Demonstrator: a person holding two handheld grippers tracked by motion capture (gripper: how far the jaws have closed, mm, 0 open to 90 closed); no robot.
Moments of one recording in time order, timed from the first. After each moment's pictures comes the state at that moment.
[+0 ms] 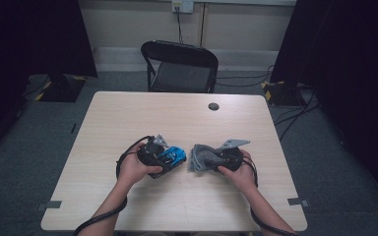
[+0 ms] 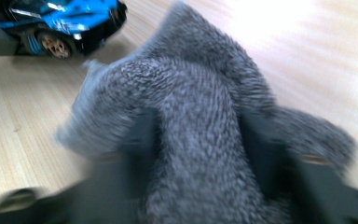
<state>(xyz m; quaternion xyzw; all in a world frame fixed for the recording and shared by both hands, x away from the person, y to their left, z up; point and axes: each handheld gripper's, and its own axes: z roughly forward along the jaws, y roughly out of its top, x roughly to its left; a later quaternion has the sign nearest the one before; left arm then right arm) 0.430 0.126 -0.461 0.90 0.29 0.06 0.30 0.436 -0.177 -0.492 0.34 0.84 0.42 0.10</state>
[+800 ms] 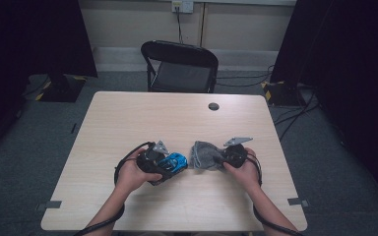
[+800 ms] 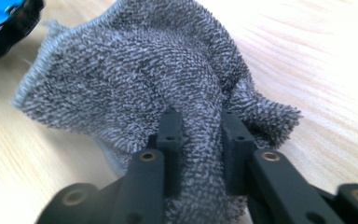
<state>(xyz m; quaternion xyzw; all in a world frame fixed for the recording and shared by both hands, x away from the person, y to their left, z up) 0.408 0.121 -0.453 0.91 0.27 0.06 0.31 0.443 -0.188 -0.487 0.40 0.84 0.36 0.11</state>
